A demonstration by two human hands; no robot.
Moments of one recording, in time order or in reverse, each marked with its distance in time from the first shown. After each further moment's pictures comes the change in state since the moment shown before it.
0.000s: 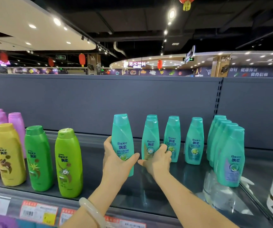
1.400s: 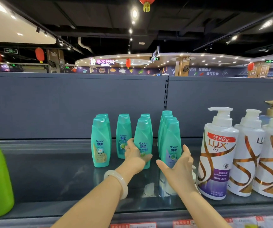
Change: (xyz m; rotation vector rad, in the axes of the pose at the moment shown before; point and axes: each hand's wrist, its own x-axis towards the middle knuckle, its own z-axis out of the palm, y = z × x) left_hand -0.005 0.021 0.196 0.121 -0.421 -0.172; right_hand -0.031 0.116 -0.155 0.172 0.301 -0.054
